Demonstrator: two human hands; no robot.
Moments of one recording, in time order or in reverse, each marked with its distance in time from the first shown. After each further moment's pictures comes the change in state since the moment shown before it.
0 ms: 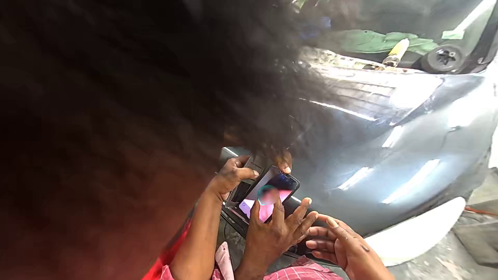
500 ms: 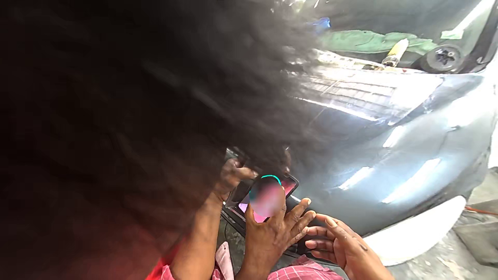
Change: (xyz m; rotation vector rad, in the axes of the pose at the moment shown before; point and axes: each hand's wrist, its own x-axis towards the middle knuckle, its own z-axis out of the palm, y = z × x) left_hand -0.003 -0.005 0.003 0.163 0.046 0.097; right_hand -0.002 0.000 0.001 0.003 0.001 0.010
